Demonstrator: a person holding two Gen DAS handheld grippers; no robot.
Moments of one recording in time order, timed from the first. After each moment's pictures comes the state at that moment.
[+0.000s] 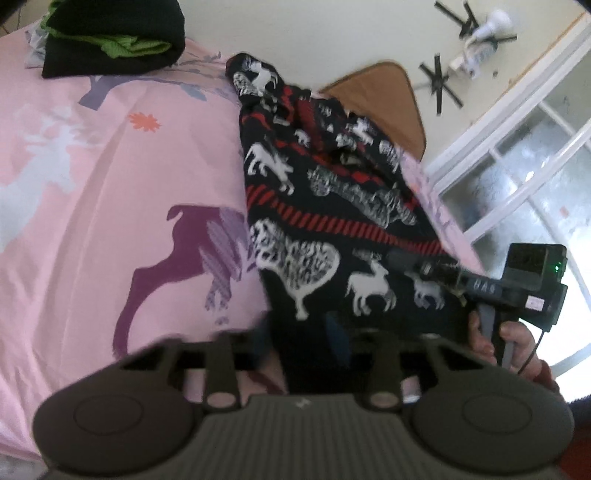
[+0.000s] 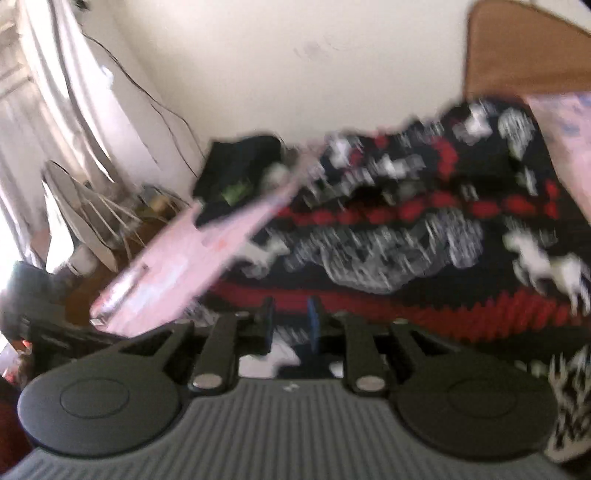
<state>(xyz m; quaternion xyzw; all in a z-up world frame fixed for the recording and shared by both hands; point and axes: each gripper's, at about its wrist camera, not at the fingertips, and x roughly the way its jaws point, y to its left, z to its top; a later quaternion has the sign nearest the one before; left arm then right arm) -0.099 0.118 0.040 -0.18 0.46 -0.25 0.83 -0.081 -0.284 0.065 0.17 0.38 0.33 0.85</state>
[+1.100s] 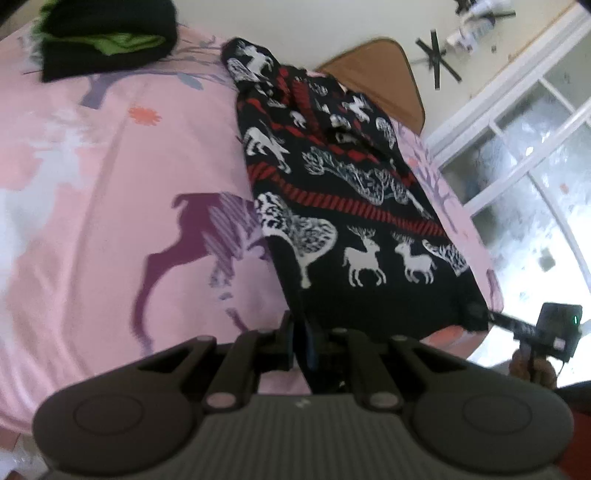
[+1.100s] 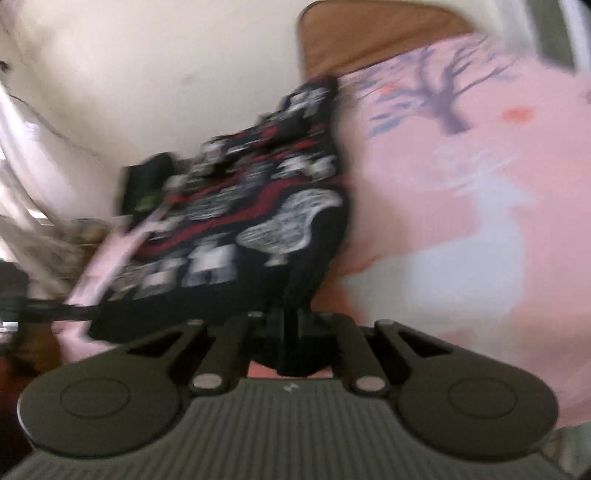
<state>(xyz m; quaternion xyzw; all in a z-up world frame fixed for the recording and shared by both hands) -0.109 0.131 0.060 -0.17 0.49 -0.26 0.82 -0.189 -0.408 0.049 0.25 0.40 0.20 0.86</state>
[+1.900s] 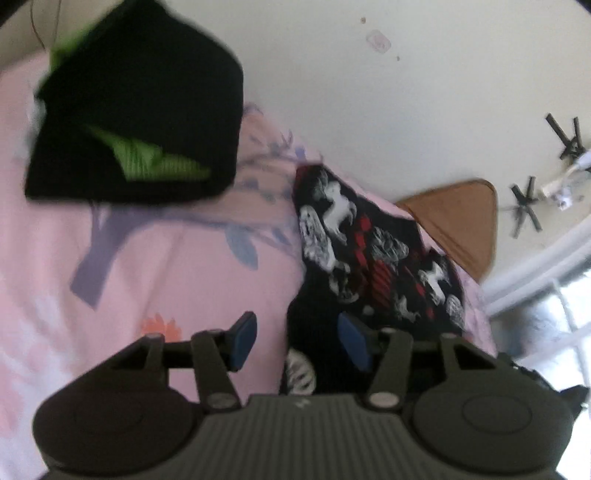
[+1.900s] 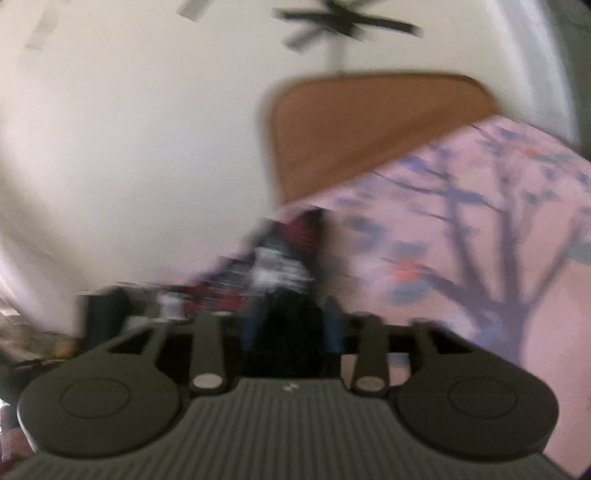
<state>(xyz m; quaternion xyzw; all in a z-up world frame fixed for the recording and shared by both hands) 0.063 0.147 0.075 -0.29 0.43 -0.14 0.84 0.035 -0.428 0.065 0.27 0.33 0.10 0.90</state>
